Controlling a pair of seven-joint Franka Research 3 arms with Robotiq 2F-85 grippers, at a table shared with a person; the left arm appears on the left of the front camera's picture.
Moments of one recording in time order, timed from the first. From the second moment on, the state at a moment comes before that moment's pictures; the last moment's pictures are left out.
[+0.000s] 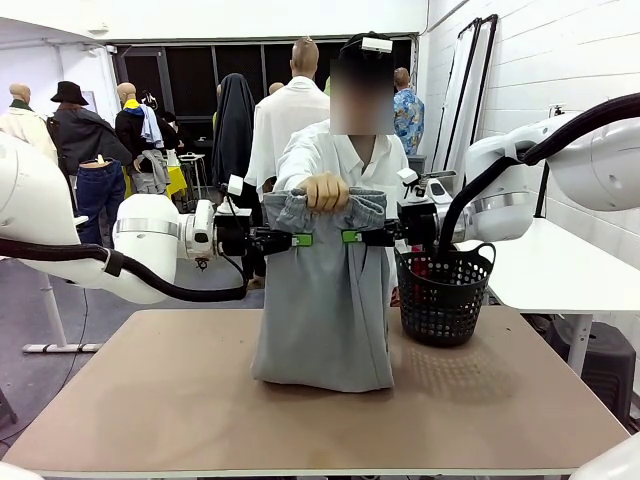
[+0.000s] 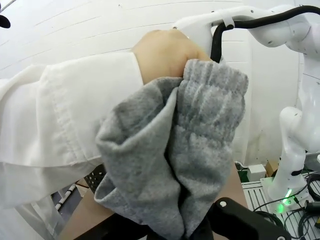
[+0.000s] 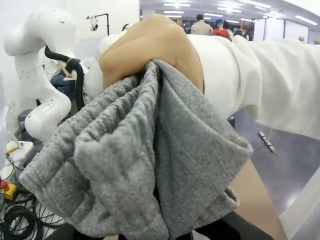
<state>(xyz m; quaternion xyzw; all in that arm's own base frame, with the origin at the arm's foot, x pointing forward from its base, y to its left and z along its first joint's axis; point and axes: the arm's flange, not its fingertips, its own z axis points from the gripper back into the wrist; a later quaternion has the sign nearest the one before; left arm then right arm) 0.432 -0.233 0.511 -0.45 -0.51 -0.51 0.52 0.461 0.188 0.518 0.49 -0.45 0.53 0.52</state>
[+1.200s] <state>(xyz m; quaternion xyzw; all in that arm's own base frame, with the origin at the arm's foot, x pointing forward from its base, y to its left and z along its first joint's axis) 0.432 -0.232 0.511 -0.45 -0.51 -0.51 0.53 0.463 0.188 0.515 0.49 -0.45 0.53 0.53</state>
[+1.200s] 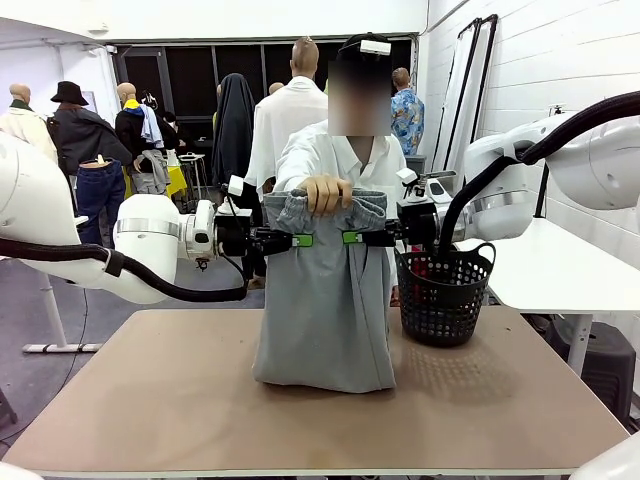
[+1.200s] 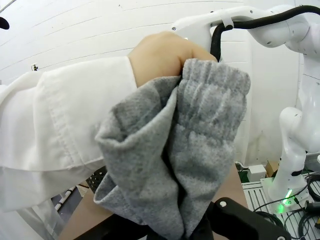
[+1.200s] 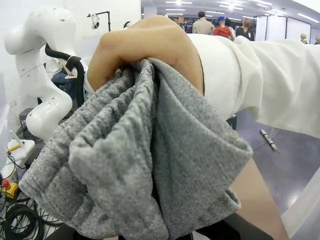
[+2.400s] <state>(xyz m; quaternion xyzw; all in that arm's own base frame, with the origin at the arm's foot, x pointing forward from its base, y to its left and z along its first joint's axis) 0.432 -0.232 0.511 -0.45 -0.51 -0.51 0.53 0.463 0.188 0.515 0.49 -0.45 0.53 0.53</state>
